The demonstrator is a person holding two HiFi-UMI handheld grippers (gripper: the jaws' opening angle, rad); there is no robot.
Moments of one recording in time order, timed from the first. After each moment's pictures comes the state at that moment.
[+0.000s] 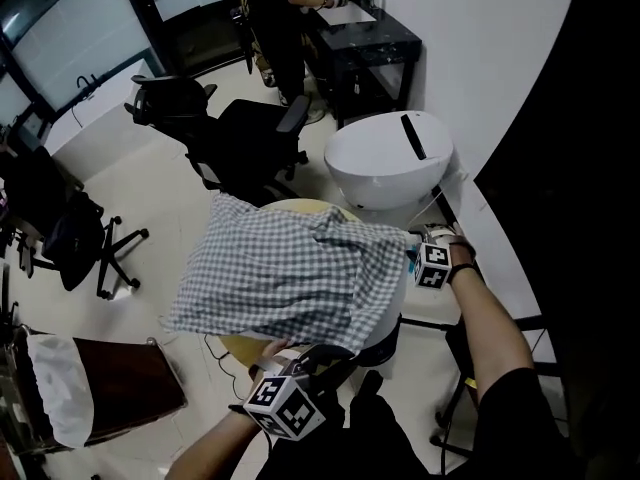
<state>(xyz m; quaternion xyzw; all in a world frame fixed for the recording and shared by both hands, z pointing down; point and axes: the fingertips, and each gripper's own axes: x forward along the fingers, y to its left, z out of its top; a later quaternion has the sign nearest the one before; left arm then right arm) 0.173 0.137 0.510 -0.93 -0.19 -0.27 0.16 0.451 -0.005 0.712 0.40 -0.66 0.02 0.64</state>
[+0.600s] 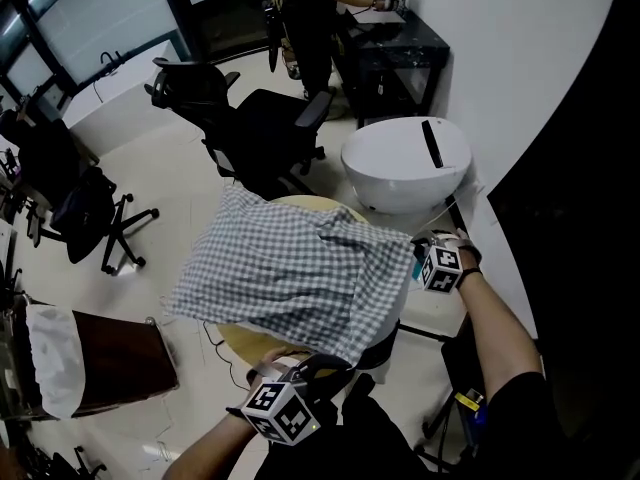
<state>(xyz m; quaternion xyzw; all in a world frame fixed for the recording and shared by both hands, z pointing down) 0.176 0.150 0.523 -0.93 -0.17 -0.29 0.13 0.446 -0.025 0.698 0.38 -0.71 -0.01 0.59</state>
